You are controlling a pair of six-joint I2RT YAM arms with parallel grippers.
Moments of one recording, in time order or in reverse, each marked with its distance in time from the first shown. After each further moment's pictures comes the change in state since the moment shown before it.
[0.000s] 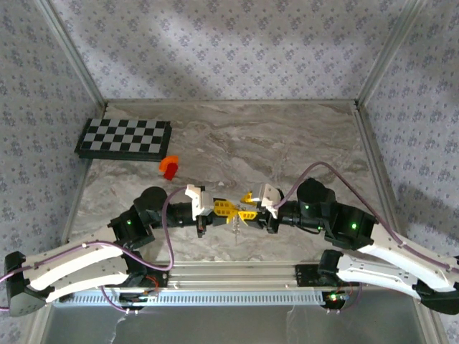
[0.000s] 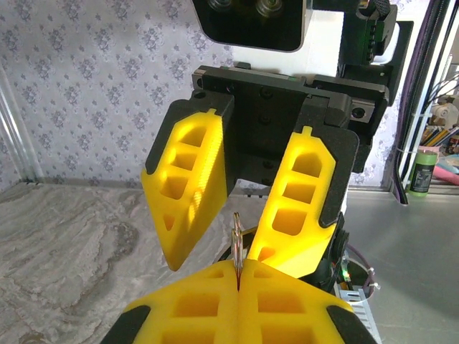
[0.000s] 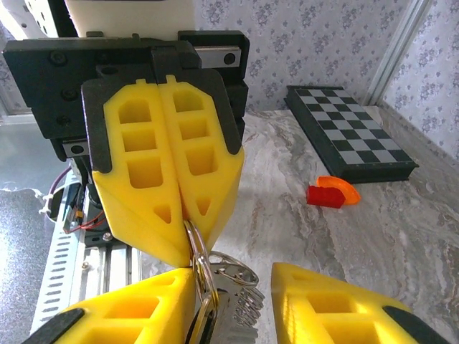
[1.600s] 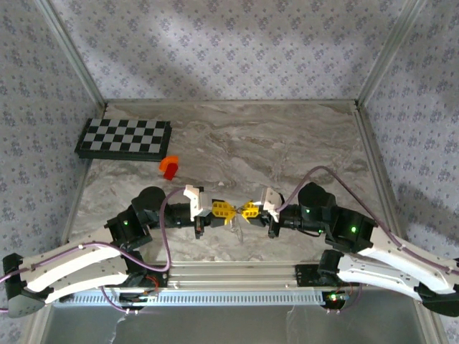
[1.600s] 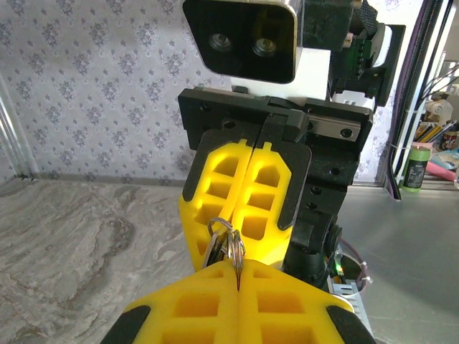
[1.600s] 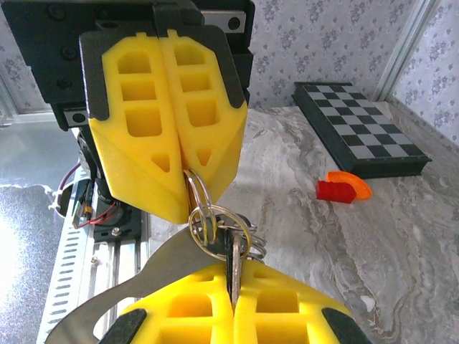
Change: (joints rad) left arm 0.000 -0.021 0.016 -0.053 0.007 0.002; right arm -0.005 -0.036 -0.069 0.028 -0.018 0.019
